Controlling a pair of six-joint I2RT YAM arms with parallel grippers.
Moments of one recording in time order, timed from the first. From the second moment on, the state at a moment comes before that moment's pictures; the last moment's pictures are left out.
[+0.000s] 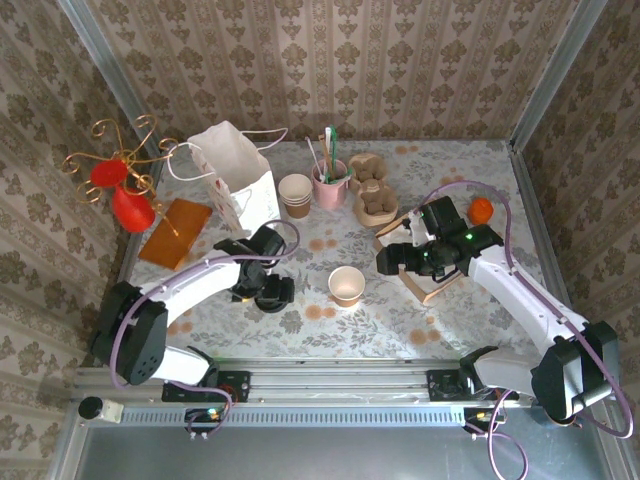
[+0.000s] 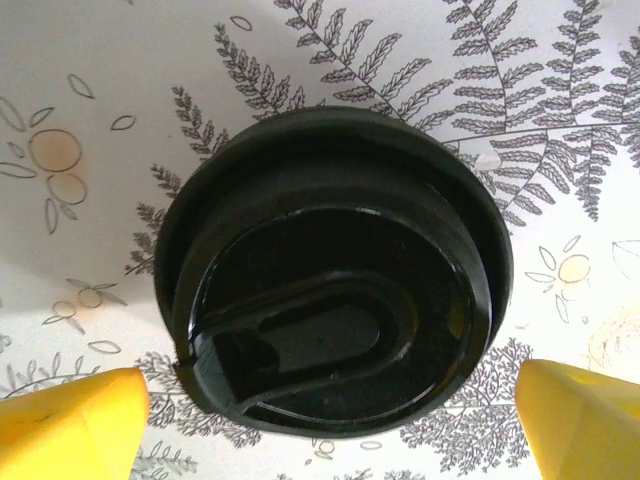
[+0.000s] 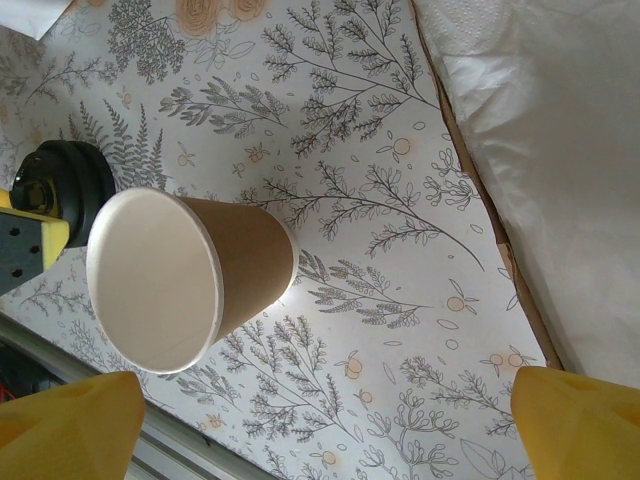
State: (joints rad) left arm -0.63 1.41 0.83 -0.83 0.04 -0.50; right arm 0.35 1.21 0.97 -0.85 -0.32 0.34
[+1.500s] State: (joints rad) left arm -0.59 1.33 0.81 -0.82 0.06 -0.47; right arm 0.35 1.21 0.97 -0.85 -0.31 0.34
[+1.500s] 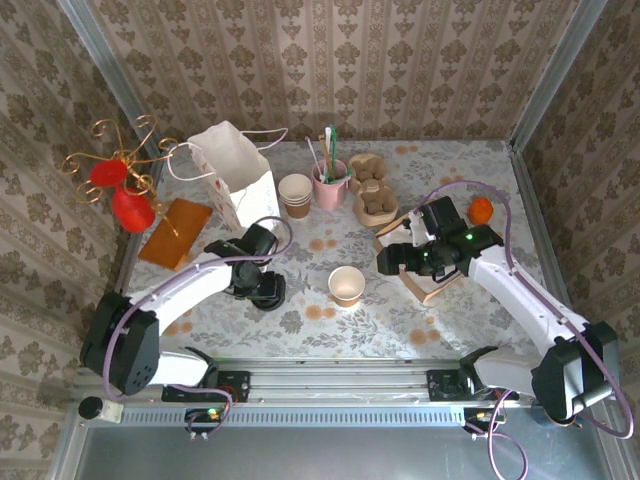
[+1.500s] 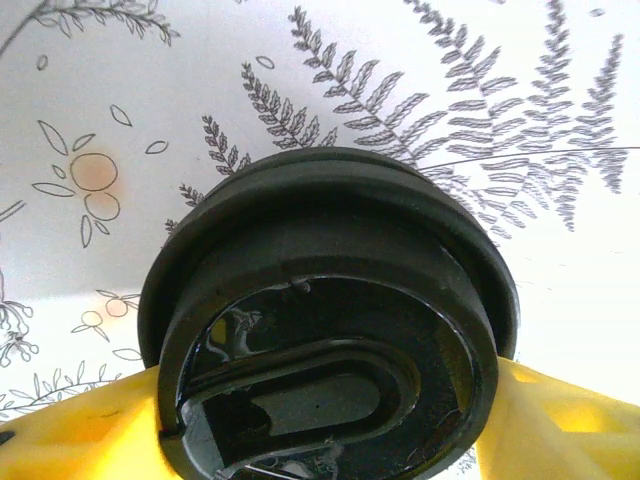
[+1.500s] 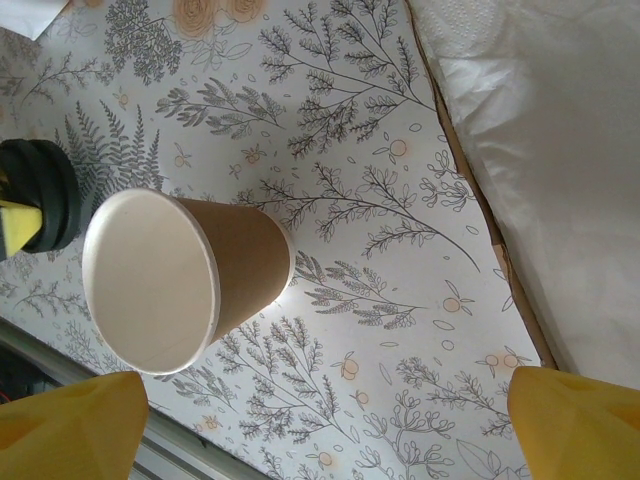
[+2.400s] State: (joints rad) left arm -0.58 1.40 0.83 -0.81 0.12 -0.38; right arm 0.35 1.08 0.96 -0.92 -0.28 0.37
